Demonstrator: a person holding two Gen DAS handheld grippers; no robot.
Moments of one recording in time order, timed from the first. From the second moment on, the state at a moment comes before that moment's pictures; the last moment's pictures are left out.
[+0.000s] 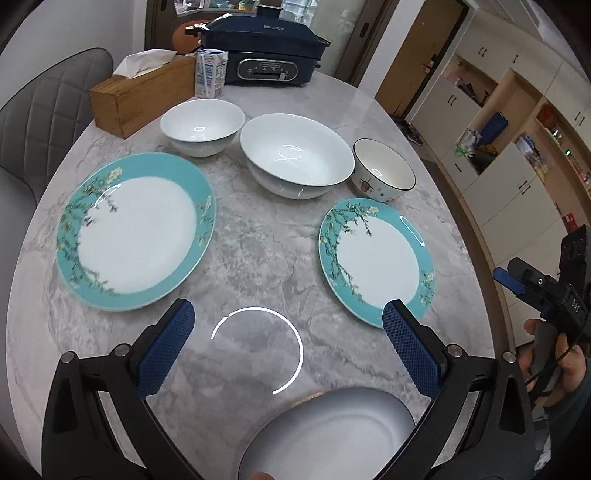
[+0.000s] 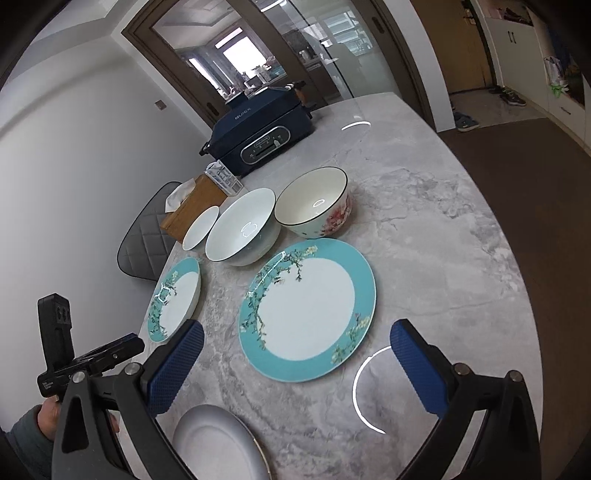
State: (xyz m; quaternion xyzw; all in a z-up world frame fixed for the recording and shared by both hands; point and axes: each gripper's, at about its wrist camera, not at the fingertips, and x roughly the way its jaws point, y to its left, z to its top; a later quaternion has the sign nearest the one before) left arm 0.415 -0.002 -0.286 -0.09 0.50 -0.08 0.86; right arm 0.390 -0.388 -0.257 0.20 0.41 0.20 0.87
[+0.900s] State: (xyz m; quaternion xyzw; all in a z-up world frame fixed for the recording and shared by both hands) left arm 0.532 -0.072 -0.398 -0.07 0.62 -0.17 0.77; right arm 0.493 -0.419 -0.351 0.28 0.51 0.31 0.75
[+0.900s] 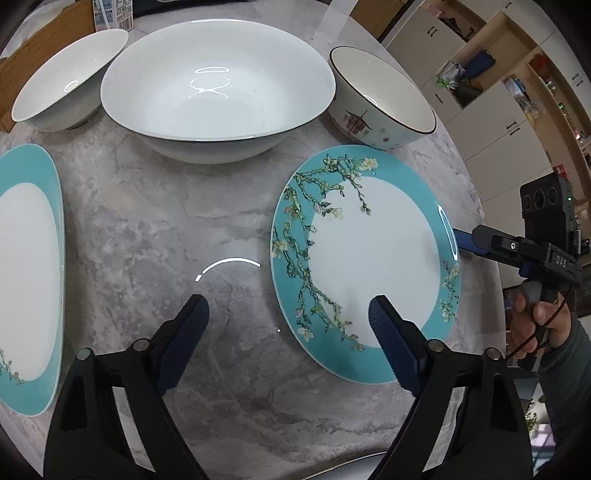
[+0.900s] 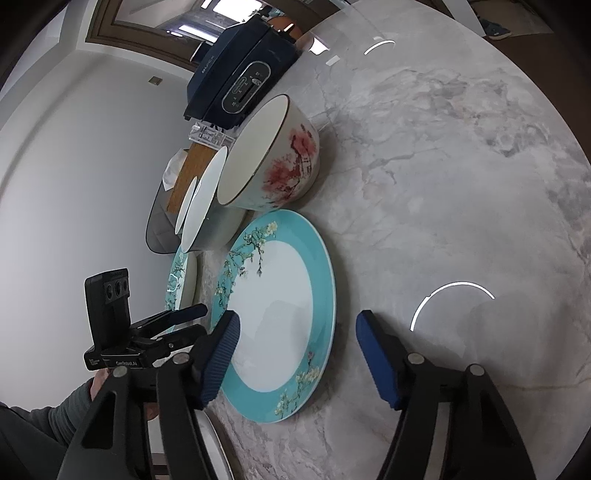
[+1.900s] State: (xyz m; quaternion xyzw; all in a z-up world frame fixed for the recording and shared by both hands) left arm 0.556 -0.078 -0.402 -0.09 0.64 -0.13 0.75; right arm 0.505 -0.379 -0.342 0.11 0.61 0.22 0.76
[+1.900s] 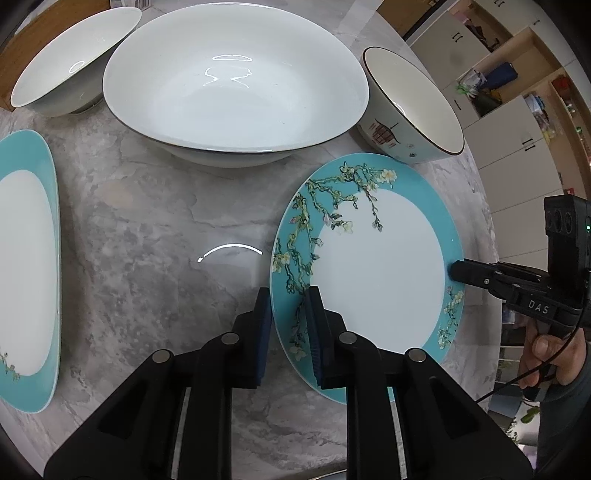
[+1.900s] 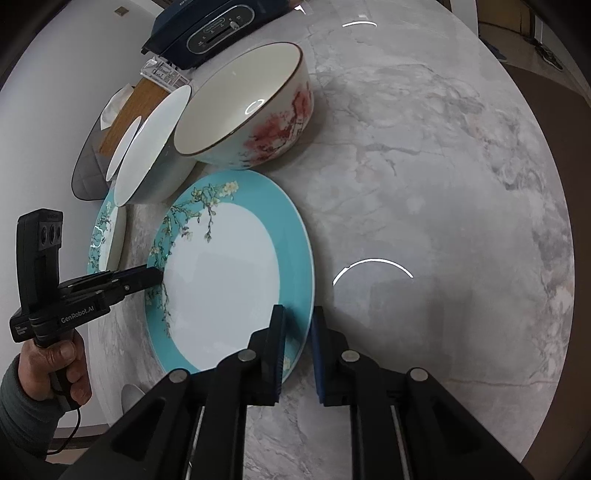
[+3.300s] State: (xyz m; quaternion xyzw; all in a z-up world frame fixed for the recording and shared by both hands) left arm 0.548 -0.081 -0.384 -0.09 0.65 -0.12 0.74; right arm 0.496 -0.382 -0.322 0.14 0.60 0.19 0.76
